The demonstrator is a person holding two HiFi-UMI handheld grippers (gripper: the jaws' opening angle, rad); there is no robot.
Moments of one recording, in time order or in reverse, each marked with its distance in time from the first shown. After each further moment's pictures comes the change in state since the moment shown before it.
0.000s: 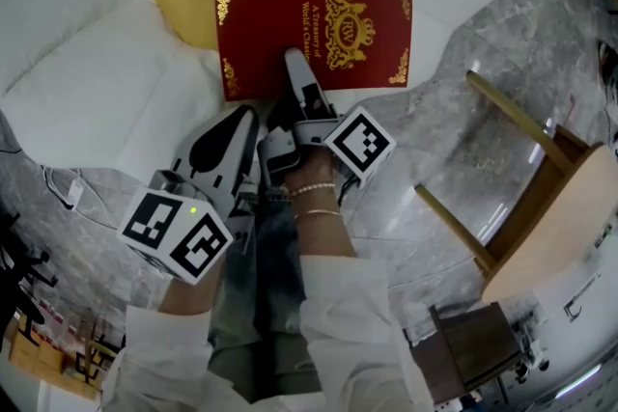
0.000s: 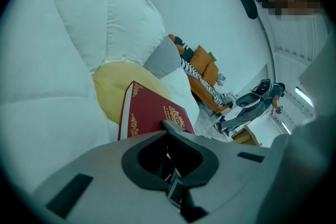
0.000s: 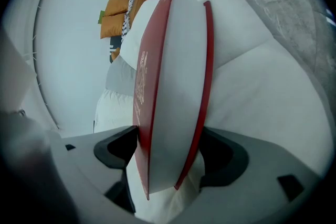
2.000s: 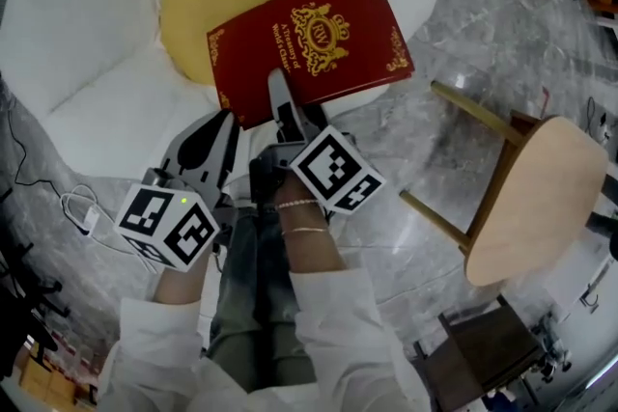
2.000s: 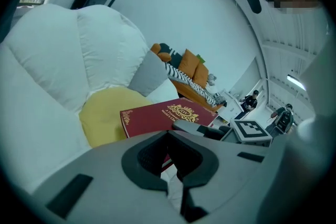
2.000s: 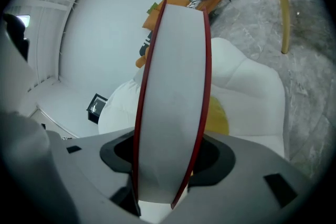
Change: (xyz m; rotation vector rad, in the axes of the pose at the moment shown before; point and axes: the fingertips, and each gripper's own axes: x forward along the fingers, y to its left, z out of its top) left arm -0.033 -0.051 0.080 0.136 -0.040 -0.029; right arm -0.045 0.137 0.015 -0.470 -0.103 -0.084
